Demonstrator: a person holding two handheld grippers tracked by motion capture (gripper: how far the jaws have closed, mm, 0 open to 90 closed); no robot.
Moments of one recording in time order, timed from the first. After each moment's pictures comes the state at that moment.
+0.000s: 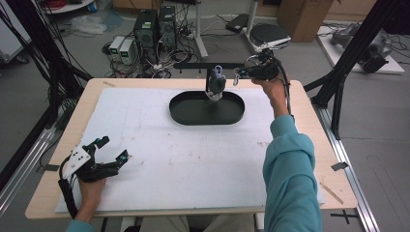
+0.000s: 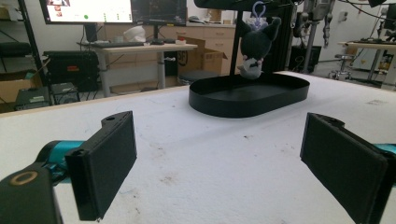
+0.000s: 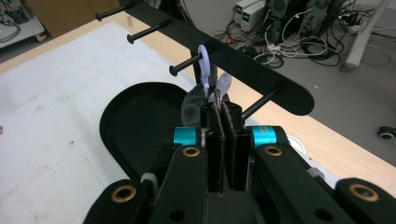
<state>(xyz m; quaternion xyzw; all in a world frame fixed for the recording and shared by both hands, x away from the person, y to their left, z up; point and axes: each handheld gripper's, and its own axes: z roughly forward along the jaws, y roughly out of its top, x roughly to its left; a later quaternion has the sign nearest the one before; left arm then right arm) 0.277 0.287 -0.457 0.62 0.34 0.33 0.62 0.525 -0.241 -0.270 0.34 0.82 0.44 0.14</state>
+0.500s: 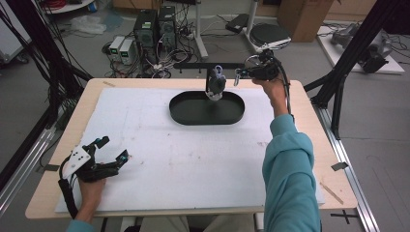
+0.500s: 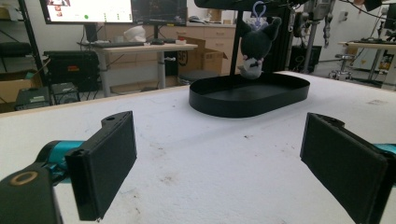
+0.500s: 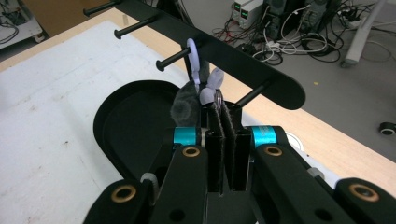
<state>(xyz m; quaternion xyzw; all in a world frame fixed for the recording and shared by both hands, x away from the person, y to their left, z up) 0.277 0.286 -0.457 0.62 0.34 0.33 0.62 0.533 -0.246 -0.276 0.34 0.82 0.44 0.14</state>
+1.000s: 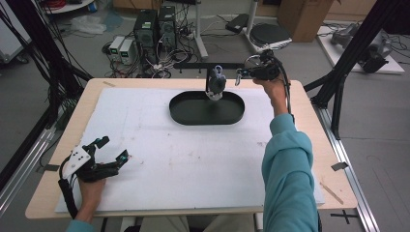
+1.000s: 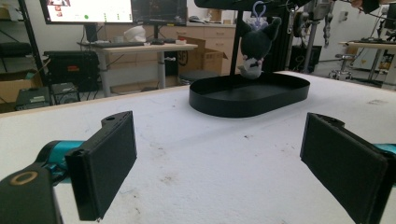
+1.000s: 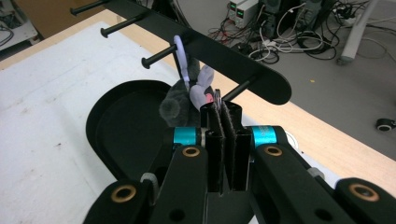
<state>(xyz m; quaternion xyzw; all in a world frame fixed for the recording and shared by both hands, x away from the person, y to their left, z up) 0.277 0.287 -0.457 0.63 0.34 0.33 0.62 0.537 -0.250 -0.281 0.35 0.81 0.44 0.14</state>
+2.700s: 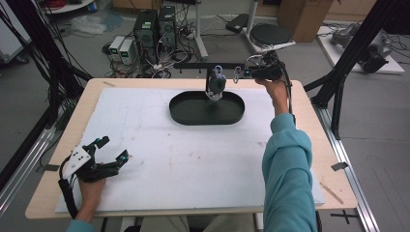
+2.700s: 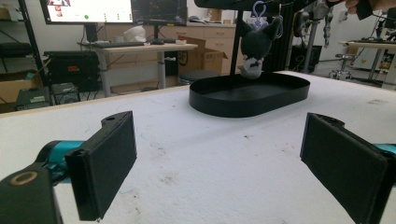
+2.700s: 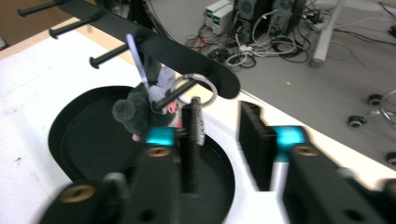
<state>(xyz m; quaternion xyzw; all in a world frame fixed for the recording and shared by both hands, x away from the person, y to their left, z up) 0.277 0.286 -0.457 0.63 0.34 0.33 0.62 0.545 -0.263 -0.291 0.39 0.79 0.44 0.18</state>
